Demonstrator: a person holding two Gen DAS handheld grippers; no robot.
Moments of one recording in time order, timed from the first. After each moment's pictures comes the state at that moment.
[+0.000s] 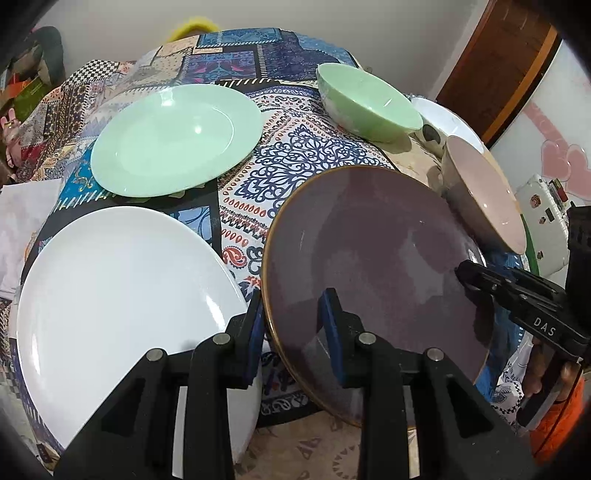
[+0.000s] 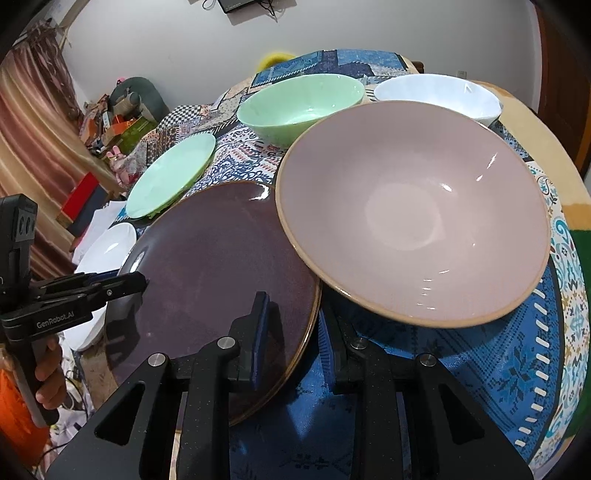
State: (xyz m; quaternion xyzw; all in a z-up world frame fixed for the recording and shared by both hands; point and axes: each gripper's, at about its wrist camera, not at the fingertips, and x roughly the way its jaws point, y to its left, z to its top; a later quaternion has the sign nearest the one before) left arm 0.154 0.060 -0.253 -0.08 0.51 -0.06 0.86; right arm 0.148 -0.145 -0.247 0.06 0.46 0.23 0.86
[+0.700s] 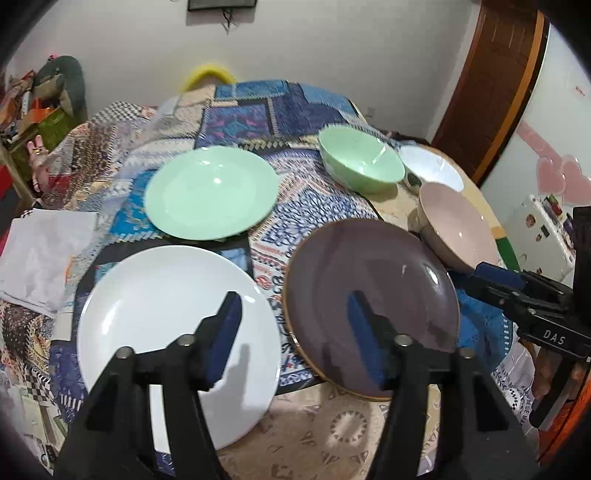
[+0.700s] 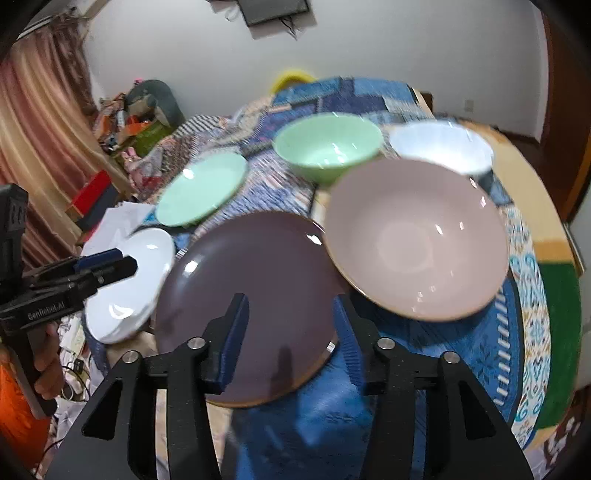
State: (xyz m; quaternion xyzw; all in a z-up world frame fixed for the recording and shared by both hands) left arm 0.105 0.072 -0.188 -0.06 0.43 -0.04 0.90; right arm 0.122 -0.133 -0.194 0.03 0.42 0.24 0.87
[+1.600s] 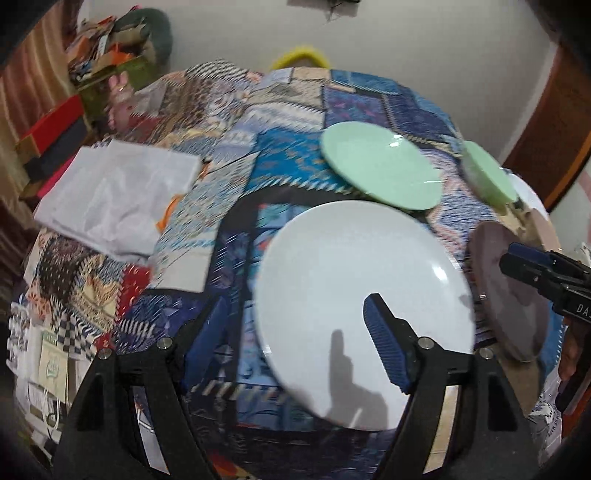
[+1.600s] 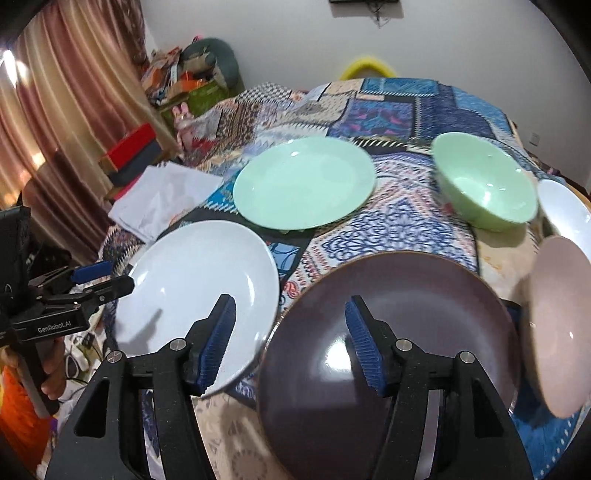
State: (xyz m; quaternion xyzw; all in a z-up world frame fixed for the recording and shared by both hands) left arm 0.060 0.231 -0.235 -0.12 0.45 0.10 0.88; right arm 0.148 0.013 -0.213 -0.05 0.43 0.33 0.84
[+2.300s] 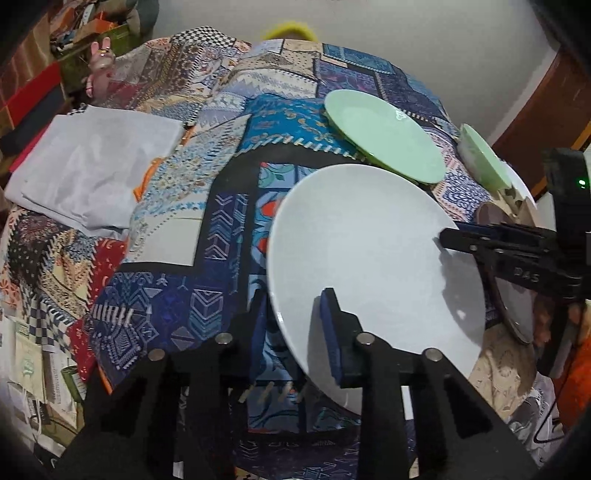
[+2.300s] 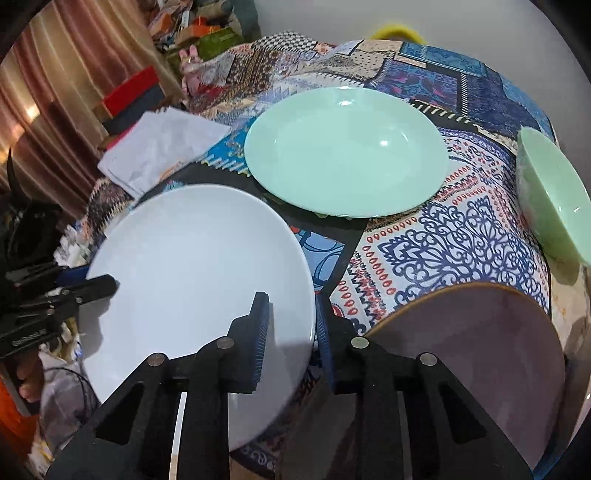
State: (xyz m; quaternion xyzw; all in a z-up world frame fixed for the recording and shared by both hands) left arm 0.064 0.249 -0.267 -0.16 0.48 0.03 0.86; right arm 0.170 0.073 -0.251 -0.13 0.49 0.34 0.79
